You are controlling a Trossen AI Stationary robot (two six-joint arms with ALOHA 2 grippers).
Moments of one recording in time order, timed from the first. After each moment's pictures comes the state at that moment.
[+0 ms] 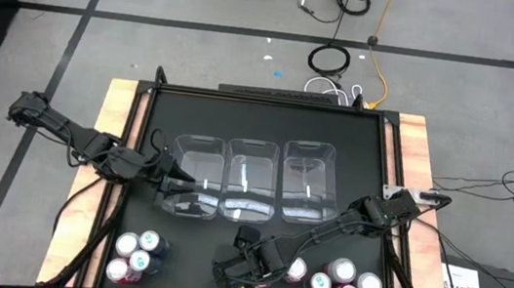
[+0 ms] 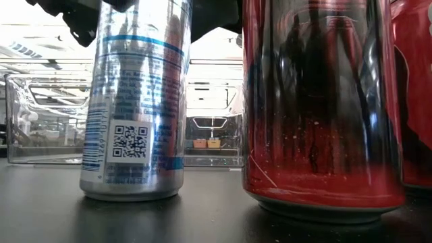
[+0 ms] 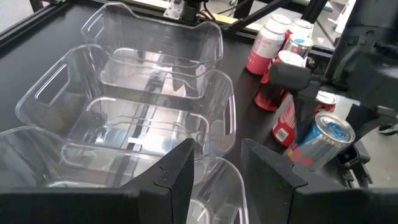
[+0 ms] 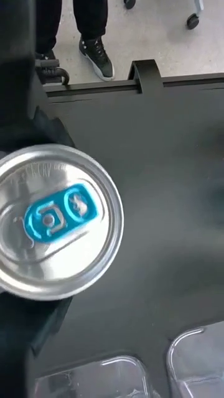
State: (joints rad) left arm -0.40 0.73 0.61 -0.33 -0.30 -0.39; right arm 0.48 2.36 2.23 -0.96 0.18 0.65
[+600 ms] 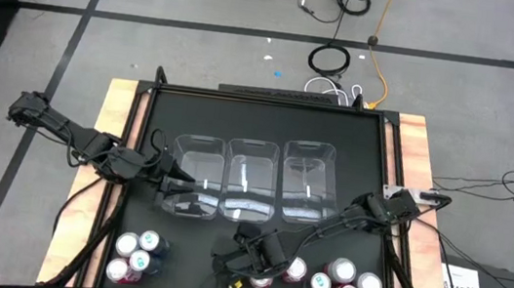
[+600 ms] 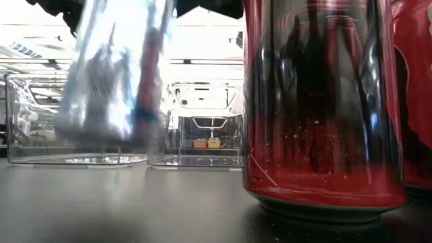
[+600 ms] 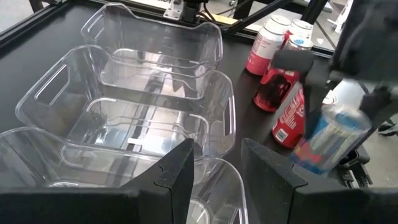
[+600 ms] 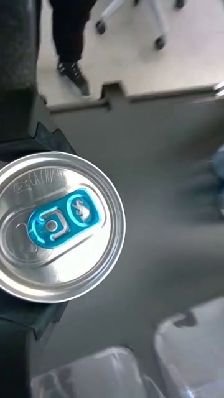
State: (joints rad) left arm -0.40 0.73 0.61 -0.32 -0.30 -0.39; right arm 0.46 2.30 2.23 -0.93 0.19 0.72
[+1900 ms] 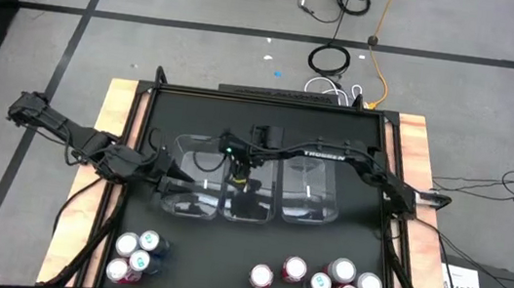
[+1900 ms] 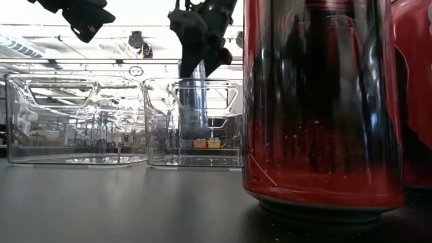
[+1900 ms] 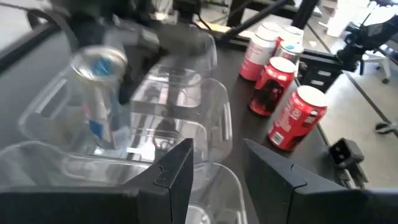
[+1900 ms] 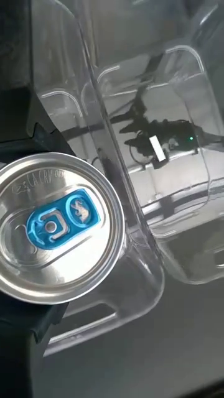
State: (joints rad) left arm -0.40 0.69 0.61 -0.33 -0.29 -0.33; right arm -0.05 2.23 2.23 -1.13 0.13 0.27
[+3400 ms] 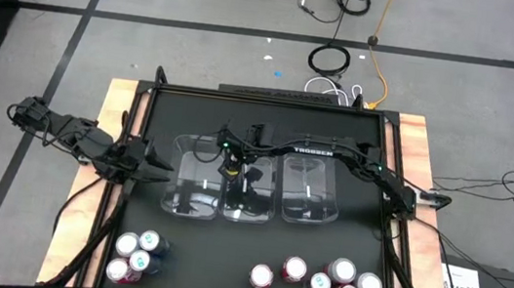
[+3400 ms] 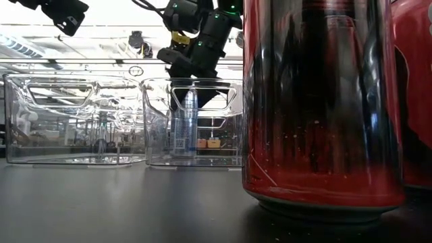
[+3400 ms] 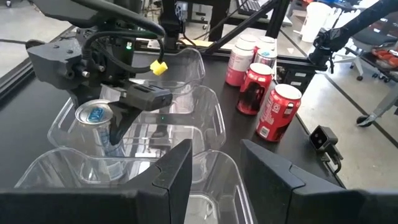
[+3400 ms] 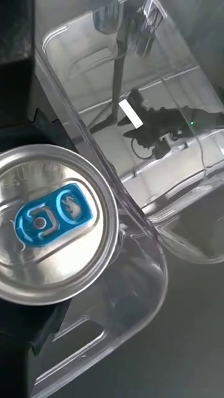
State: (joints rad) left arm -0.40 0.41 0.61 -0.53 -0.23 -0.22; right arm -0.12 2.28 2.10 -0.93 0.10 0.41
